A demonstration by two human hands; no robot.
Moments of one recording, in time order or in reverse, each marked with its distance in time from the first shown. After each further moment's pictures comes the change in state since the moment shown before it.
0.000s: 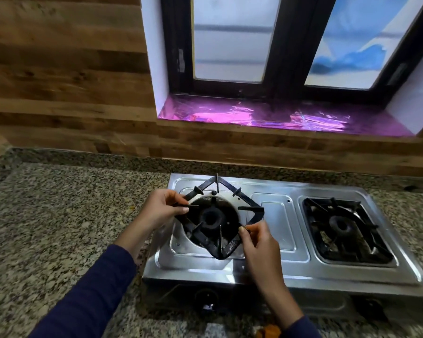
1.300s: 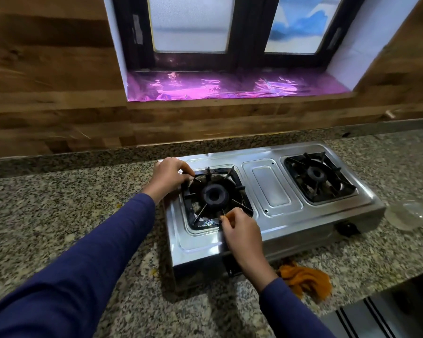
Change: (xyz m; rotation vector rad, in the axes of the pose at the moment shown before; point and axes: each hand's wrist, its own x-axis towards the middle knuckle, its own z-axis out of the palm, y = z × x) left_hand 0.096 -0.018 -0.010 0.662 -0.237 0.355; right_hand -0.049 -0.048 0.086 -0.395 0.094 0.211
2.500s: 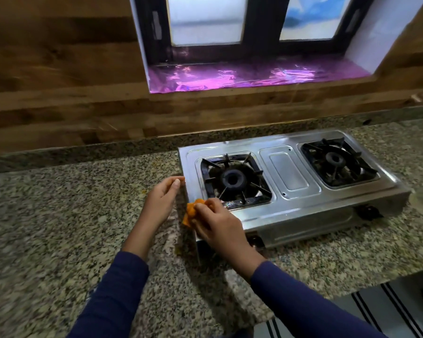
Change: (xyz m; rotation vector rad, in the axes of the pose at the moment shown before) left_hand -0.142 -0.031 -0.010 -0.622 0.151 -0.146; right_hand -0.043 -0.040 0.050 -0.141 -0.086 -0.608
